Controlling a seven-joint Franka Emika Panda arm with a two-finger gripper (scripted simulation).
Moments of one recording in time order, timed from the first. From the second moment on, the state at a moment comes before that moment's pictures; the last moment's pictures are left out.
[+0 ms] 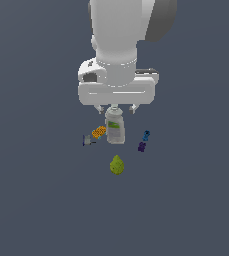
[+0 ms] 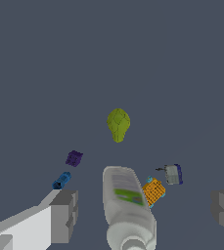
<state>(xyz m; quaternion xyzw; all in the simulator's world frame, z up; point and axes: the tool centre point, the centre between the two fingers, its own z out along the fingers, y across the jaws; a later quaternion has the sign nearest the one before) 0.010 0.008 0.324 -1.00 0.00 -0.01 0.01</state>
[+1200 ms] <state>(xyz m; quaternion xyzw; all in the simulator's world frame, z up) 0.028 0.038 0.306 -1.00 0.01 -0.02 0.01</state>
